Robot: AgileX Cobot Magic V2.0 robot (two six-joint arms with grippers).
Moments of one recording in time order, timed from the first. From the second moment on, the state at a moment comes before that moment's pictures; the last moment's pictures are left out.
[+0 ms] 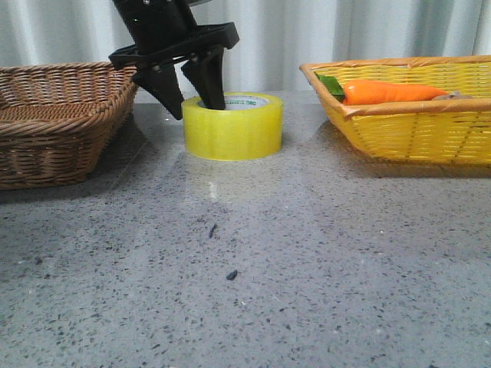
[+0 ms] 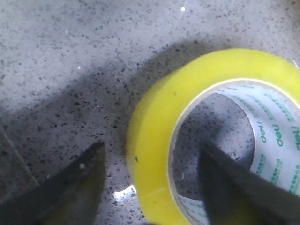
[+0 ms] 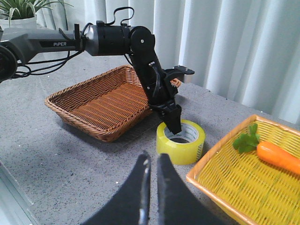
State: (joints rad) left arm -0.45 2.13 -2.01 -0.25 1.16 0.10; right arm 0.51 0.41 -0.95 0.24 0.77 -0.27
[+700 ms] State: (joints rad) left arm -0.44 2.02 -2.23 -0.28 1.20 0.12; right arm 0.51 0.41 -0.95 0.24 0.77 -0.27
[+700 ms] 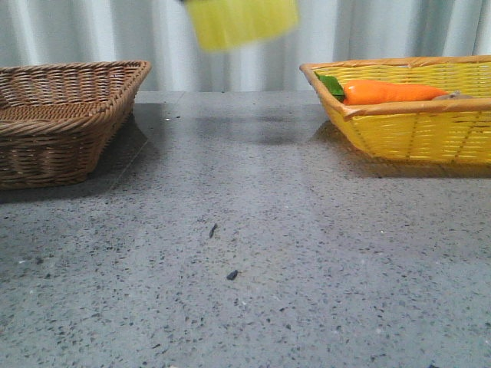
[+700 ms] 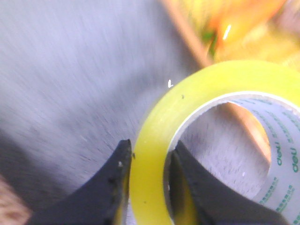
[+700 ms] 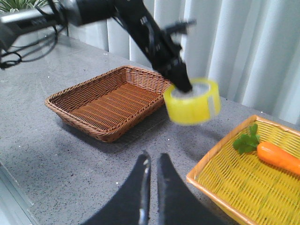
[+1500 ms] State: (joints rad) left arm -0.16 1.80 -1.81 -0.02 1.28 0.00; right arm 0.51 0.41 -0.94 0.24 0.80 -0.26
